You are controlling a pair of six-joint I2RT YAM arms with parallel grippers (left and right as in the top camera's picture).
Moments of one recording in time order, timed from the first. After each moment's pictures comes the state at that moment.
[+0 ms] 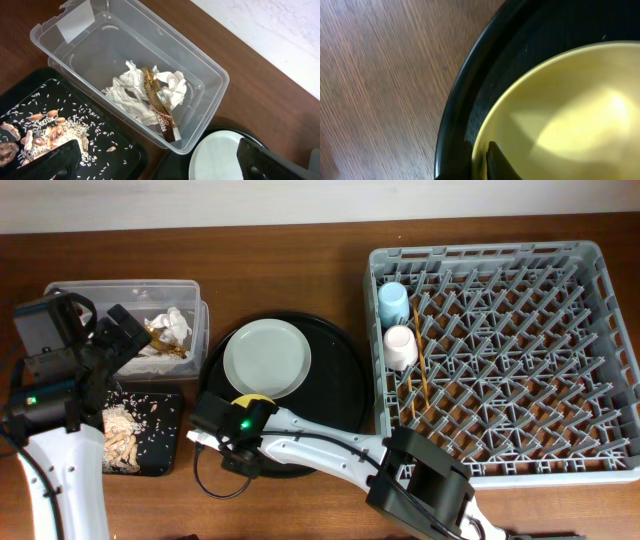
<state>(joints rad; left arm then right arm) 0.26 1.25 1.29 -0.83 -0.05 -0.42 1.10 2.14 1.63 -0.79 -0.08 -0.14</state>
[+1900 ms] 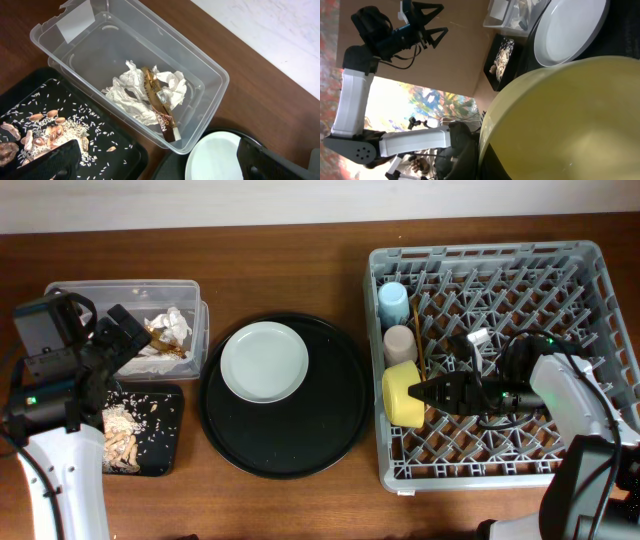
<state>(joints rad) 0.26 1.25 1.29 -0.83 -0.05 -0.42 -0.21 1.63 1.02 -1.43 -1.42 -0.83</state>
